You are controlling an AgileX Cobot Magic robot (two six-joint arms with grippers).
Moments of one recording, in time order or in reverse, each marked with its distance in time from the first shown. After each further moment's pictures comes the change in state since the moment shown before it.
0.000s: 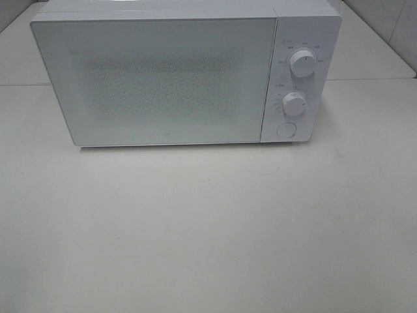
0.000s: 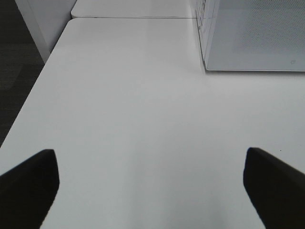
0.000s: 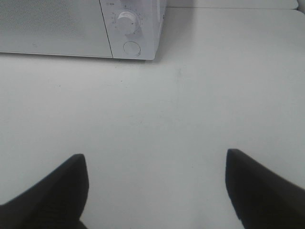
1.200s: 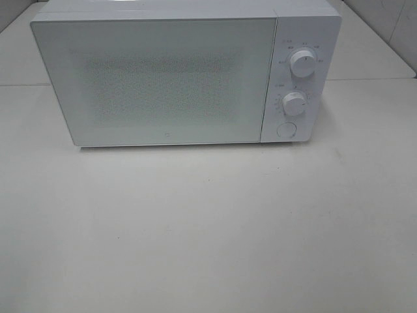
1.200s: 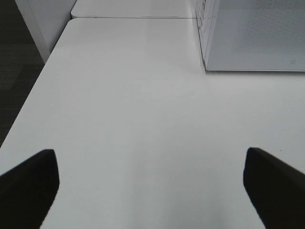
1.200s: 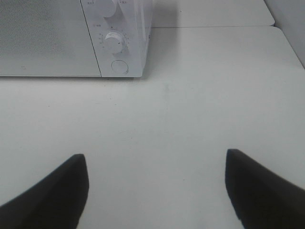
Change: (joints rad) left arm 0.000 0.000 0.000 0.000 0.000 0.001; right arm -0.059 -0.072 0.014 0.000 -0.022 0.003
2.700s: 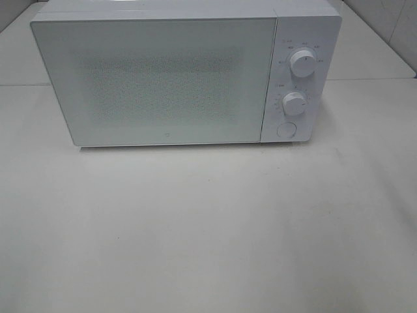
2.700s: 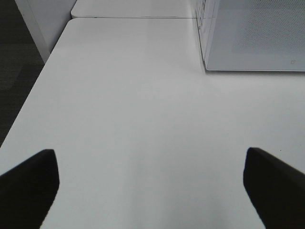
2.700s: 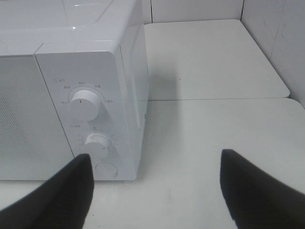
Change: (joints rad) left arm 0.000 0.000 0.000 0.000 0.000 0.000; right arm 0.000 0.807 0.089 0.000 -1.060 -0.003
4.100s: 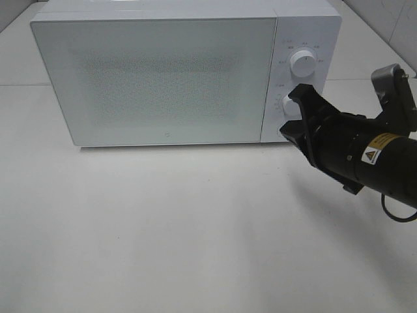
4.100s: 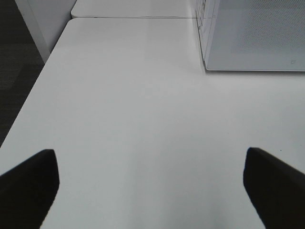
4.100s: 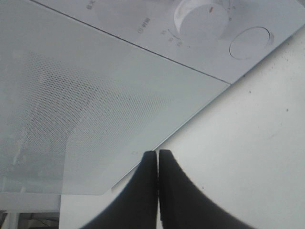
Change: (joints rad) left arm 0.000 0.000 0.000 0.000 0.000 0.000; right arm 0.416 0.764 -0.001 0.098 -0.664 1.025
